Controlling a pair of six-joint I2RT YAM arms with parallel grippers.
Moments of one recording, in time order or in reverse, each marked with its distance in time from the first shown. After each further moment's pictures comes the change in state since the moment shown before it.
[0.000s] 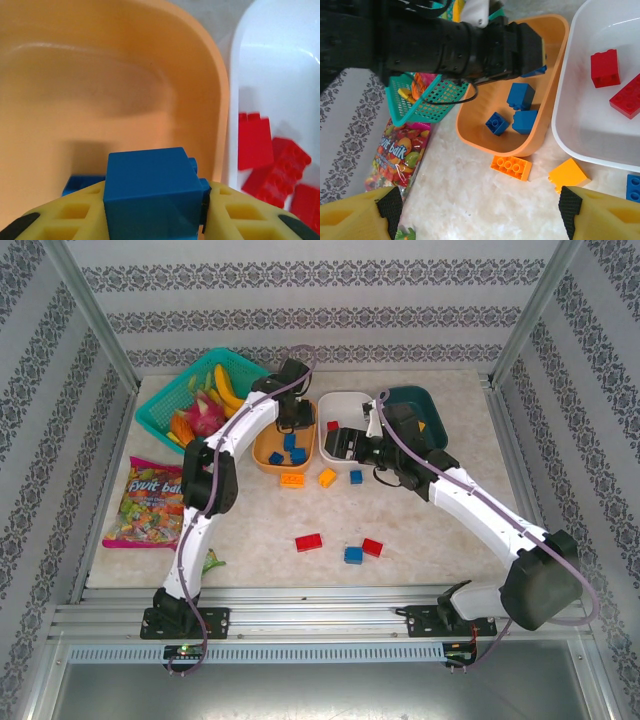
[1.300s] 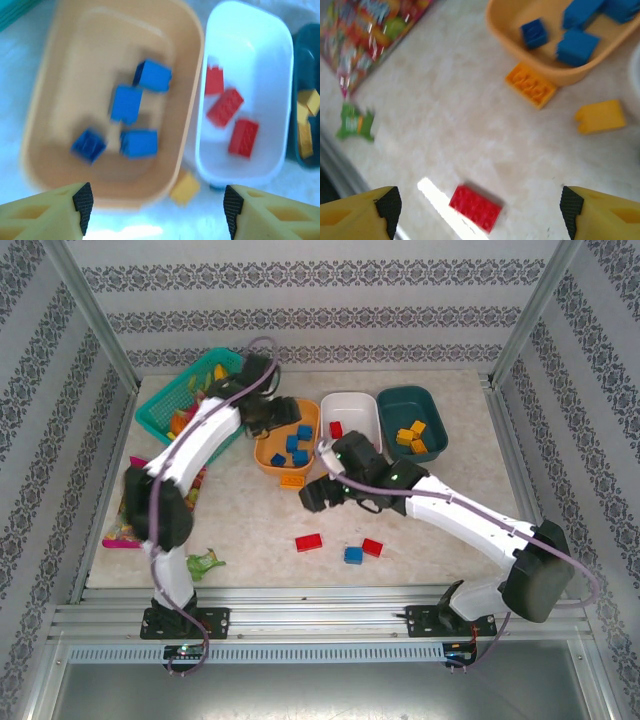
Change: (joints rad) left arm 0.024 -0.649 -0.589 0.022 0.070 -0.145; right arm 0.326 0.047 0.061 -0.326 0.123 -0.389
